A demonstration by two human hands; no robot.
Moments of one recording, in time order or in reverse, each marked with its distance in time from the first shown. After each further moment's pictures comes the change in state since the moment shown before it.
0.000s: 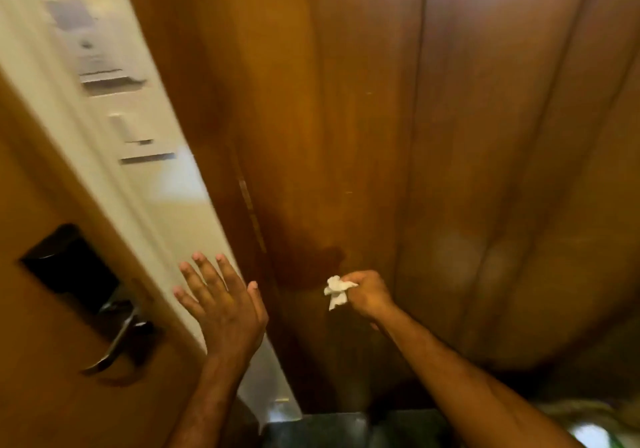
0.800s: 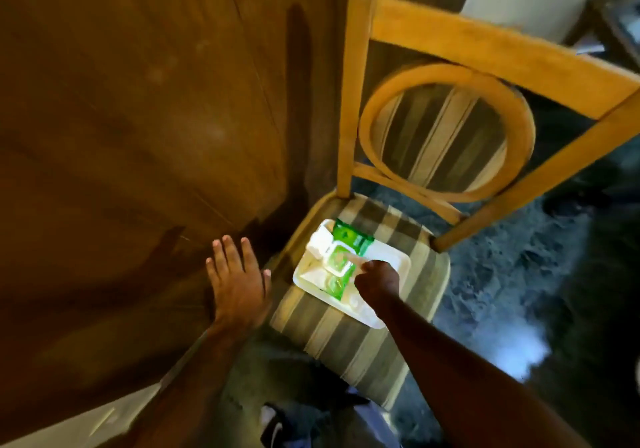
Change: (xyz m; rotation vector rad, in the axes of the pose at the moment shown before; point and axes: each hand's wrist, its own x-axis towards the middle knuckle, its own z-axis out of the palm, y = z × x) left_hand -0.308 0.416 0.200 -0.076 -0.790 0.974; right_hand -0.164 0.438 -0.338 0.036 0.708 0.872
